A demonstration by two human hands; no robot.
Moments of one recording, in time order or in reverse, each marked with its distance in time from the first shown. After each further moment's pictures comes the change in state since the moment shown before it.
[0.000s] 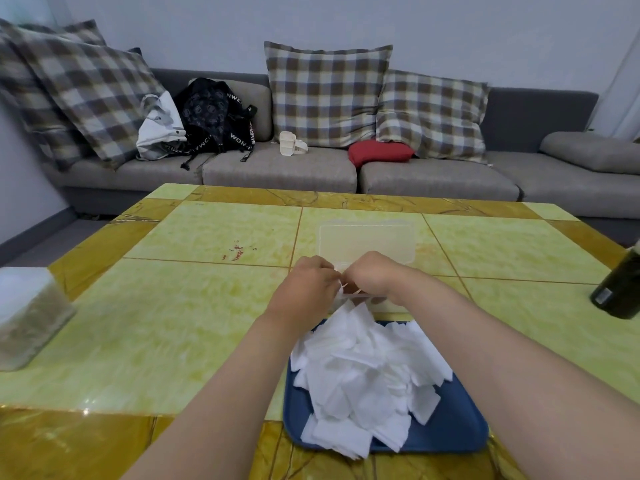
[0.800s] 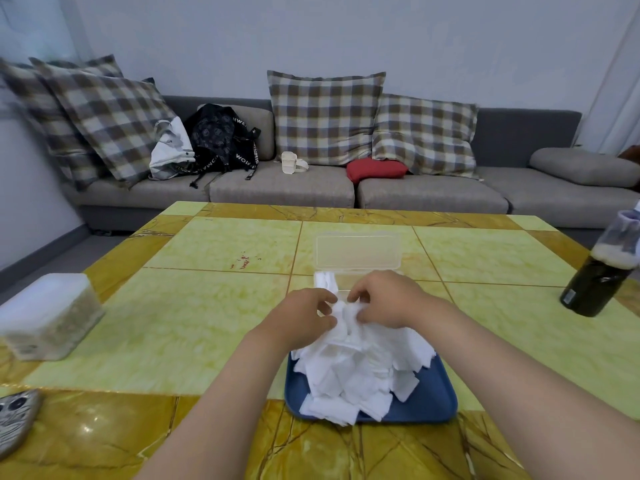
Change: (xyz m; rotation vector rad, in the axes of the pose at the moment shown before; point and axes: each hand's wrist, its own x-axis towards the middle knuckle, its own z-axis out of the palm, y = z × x) left_hand -0.048 0.026 -0.026 -0.217 -0.209 -0.250; right_hand -0.071 0.036 -0.014 -0.566 0.153 -0.420
